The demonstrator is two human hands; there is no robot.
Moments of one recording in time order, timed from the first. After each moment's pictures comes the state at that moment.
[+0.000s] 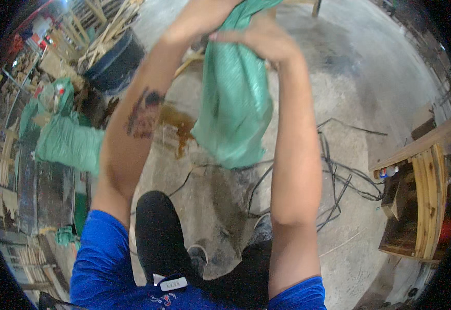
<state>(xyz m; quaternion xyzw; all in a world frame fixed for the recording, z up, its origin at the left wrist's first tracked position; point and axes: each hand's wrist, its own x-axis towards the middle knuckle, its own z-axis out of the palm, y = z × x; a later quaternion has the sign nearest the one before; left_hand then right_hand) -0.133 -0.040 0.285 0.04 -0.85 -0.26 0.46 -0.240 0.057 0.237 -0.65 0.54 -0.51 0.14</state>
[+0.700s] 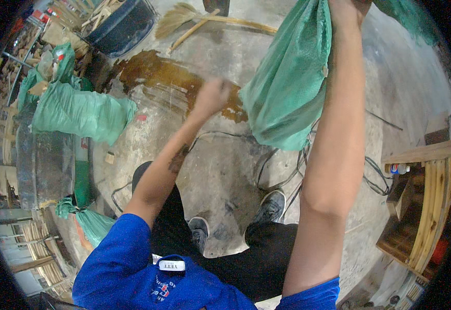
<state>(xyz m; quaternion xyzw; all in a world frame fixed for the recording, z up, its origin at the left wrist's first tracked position) -0.023 -0.024 -0.029 0.39 -0.86 -0.24 0.24 -0.295 0.023 0.215 -0.40 0.26 -0.88 0.08</state>
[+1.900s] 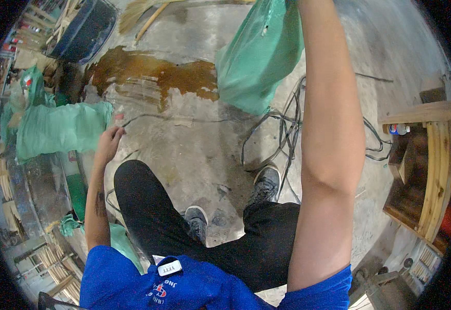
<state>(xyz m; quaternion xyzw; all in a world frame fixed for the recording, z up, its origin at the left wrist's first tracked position) 0.227 -0.031 -0.010 0.54 -0.81 -0.22 -0.04 -0.318 0.035 0.153 -0.26 0.57 -0.78 -0.04</state>
